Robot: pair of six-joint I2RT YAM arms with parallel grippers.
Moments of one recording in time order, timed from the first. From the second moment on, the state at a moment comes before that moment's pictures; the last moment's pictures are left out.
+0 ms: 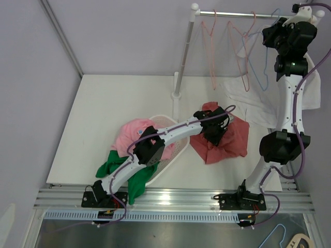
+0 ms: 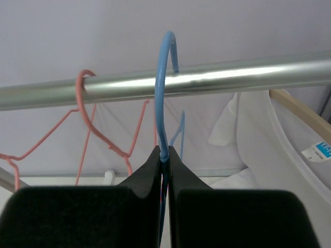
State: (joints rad) left arm -1.02 2.59 2.37 -0.83 0.16 -0.26; right arm -0.18 1.82 2.16 -0.29 -0.26 0.23
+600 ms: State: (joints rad) left arm -1.02 2.27 1.94 -0.71 0.17 -0.29; right arm -0.18 1.98 2.23 -0.24 -0.28 0.23
